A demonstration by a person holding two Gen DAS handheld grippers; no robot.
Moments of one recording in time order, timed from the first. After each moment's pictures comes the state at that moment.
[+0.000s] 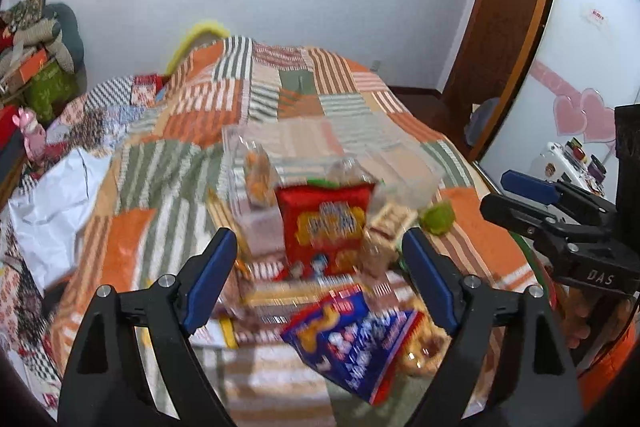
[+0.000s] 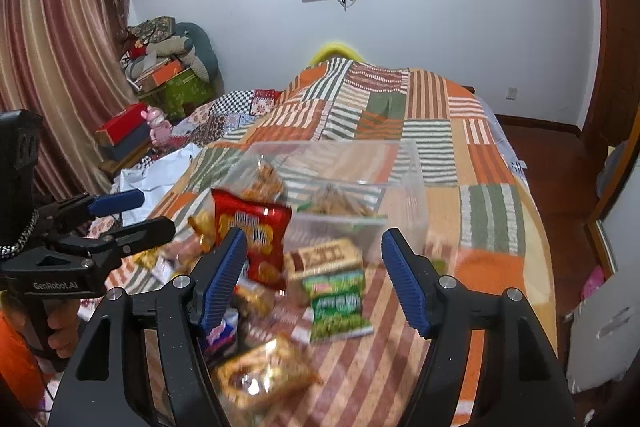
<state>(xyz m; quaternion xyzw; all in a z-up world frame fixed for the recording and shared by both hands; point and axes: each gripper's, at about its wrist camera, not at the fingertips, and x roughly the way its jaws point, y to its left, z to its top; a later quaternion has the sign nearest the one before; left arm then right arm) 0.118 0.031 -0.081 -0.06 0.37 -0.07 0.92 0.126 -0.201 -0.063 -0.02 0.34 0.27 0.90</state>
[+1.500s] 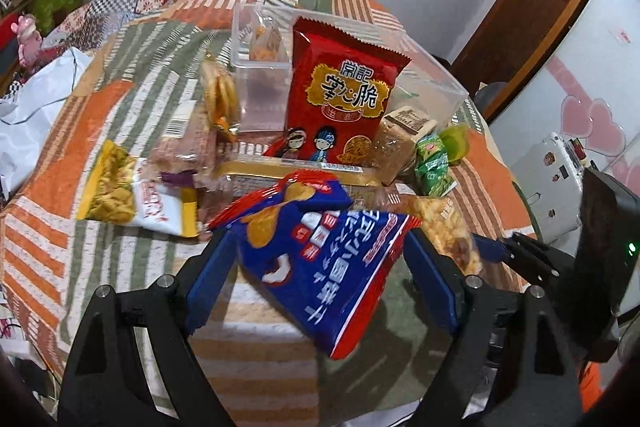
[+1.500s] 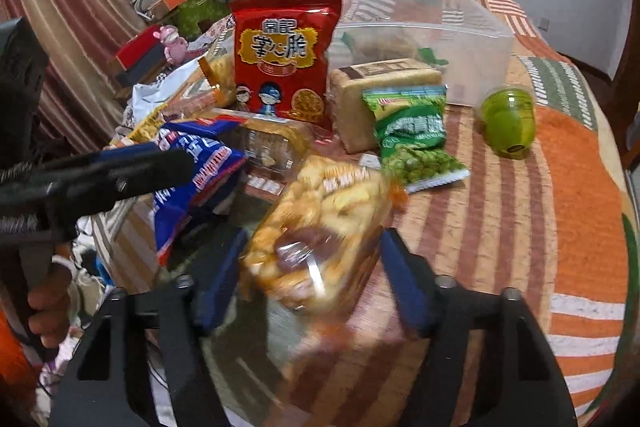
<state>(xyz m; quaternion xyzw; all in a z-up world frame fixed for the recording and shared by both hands) 0.101 0.031 -0.159 -0.14 0.46 -0.06 0.87 0.088 -0.177 -0.161 -0.04 0.46 0.30 0.83</state>
